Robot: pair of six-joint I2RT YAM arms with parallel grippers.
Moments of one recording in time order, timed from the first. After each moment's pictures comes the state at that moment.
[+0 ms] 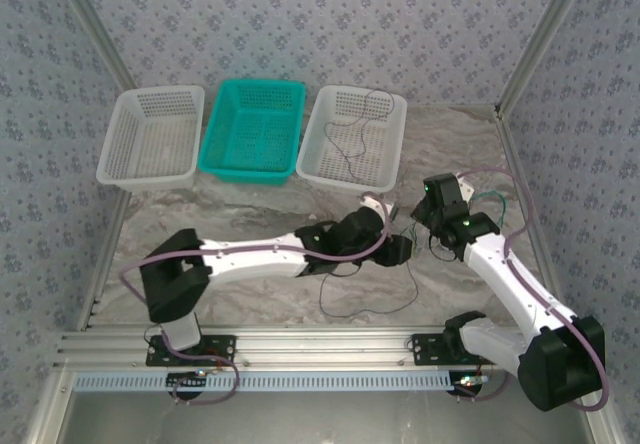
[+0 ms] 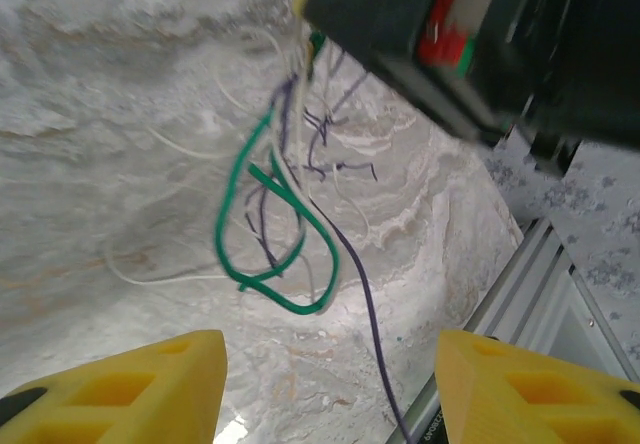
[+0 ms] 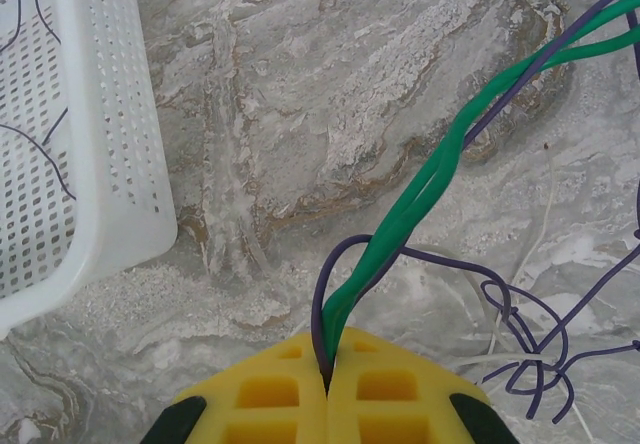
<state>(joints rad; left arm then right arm) -1.22 1.76 1.22 0.00 0.00 -0.80 0.32 1.06 0.77 -0.58 0.27 0.83</state>
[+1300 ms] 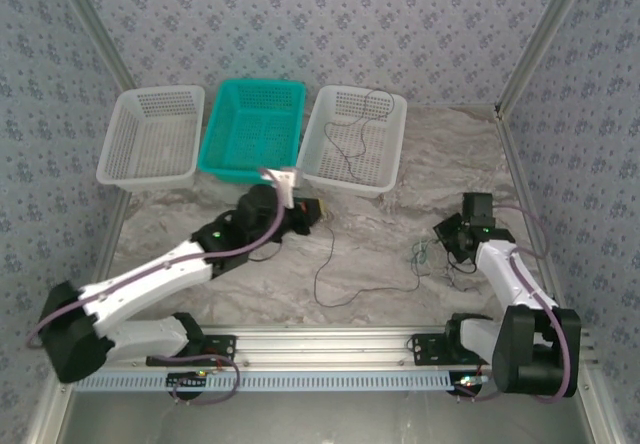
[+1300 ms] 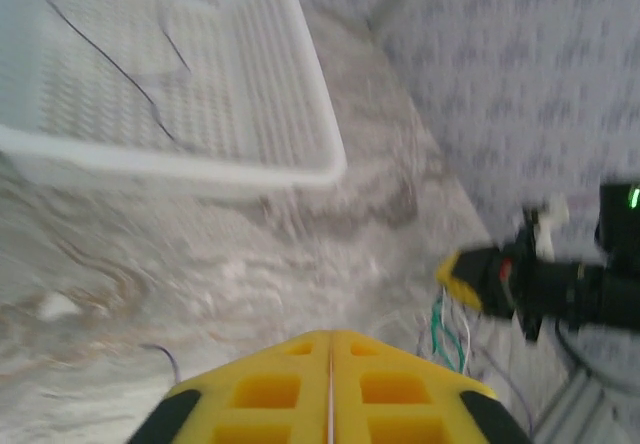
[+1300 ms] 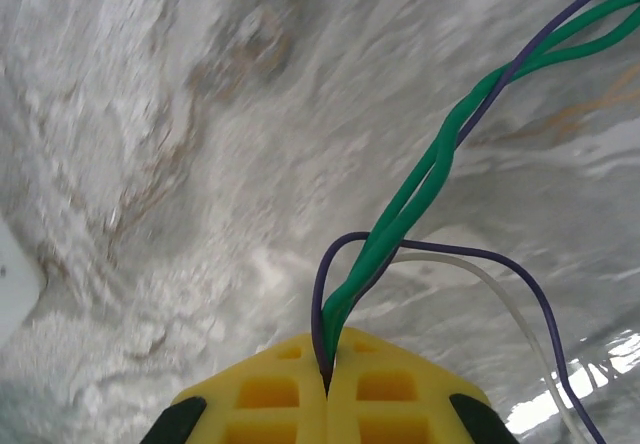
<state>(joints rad) -0.93 1.20 0.85 -0.07 -0.02 -0.68 -0.04 1.11 0.56 -0.48 -0.09 0.92</state>
